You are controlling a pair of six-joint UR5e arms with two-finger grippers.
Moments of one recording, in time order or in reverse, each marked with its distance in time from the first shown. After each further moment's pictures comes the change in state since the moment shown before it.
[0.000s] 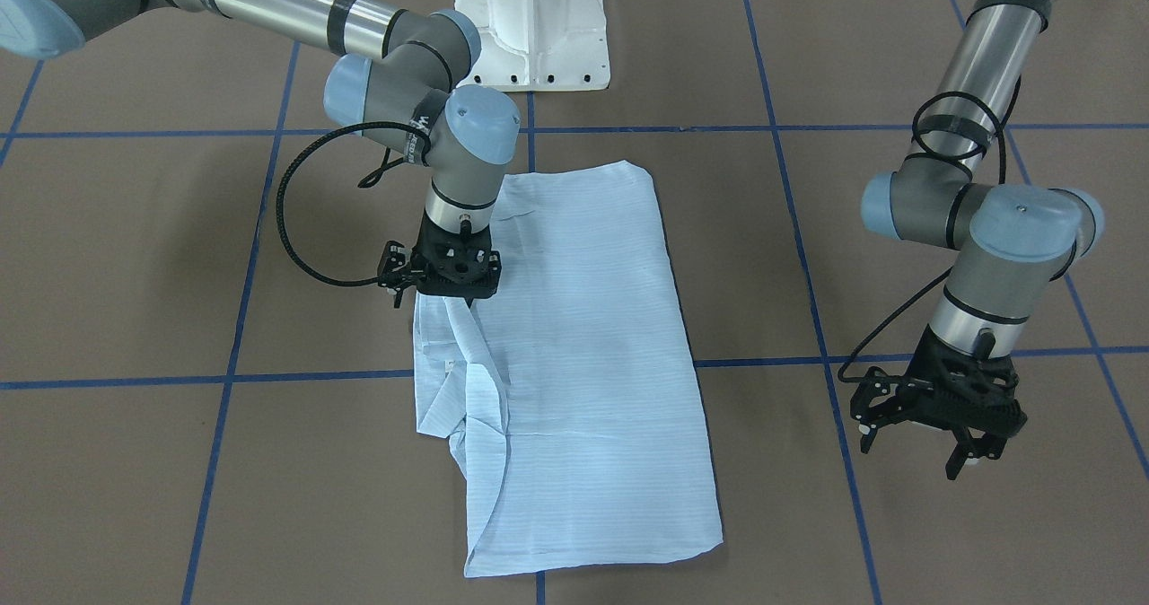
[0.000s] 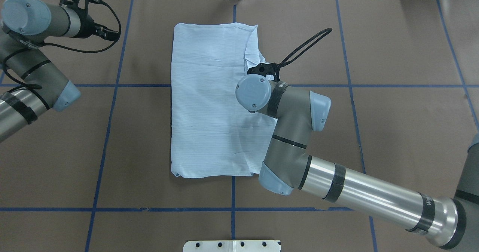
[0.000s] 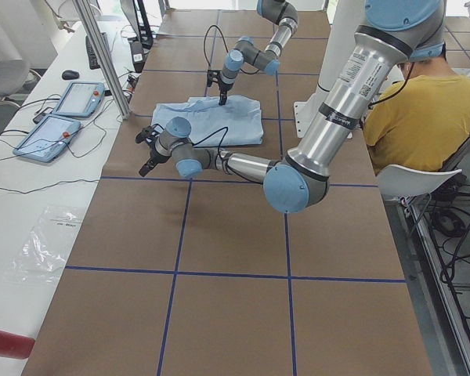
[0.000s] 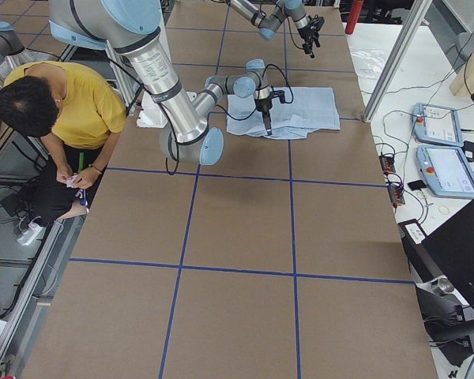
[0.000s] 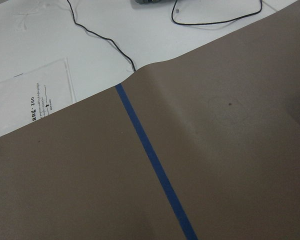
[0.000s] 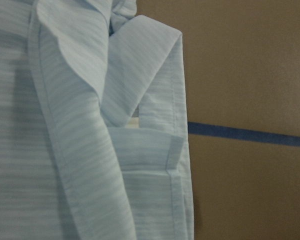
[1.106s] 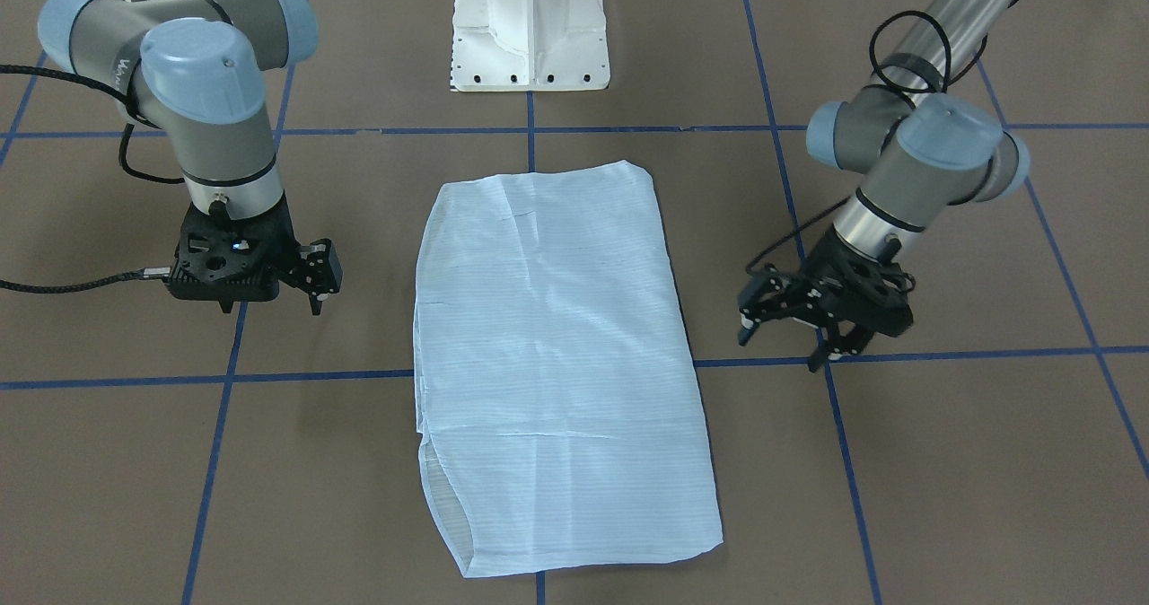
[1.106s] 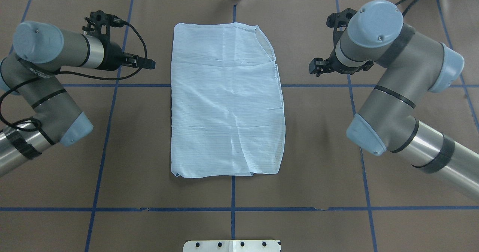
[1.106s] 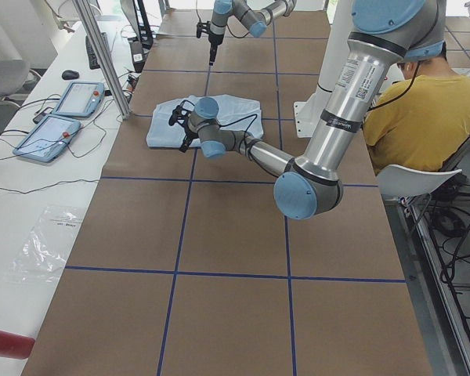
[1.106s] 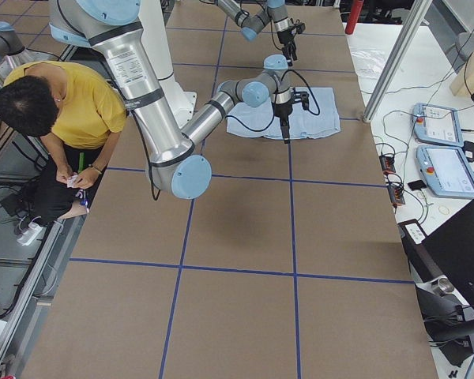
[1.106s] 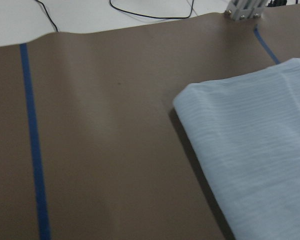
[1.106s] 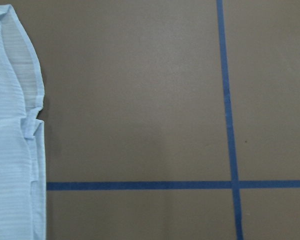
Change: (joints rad) left arm 0.184 0.118 -0.390 0.104 -0.135 -0.415; right arm 0.263 -0.324 0.377 0.180 0.279 -0.042
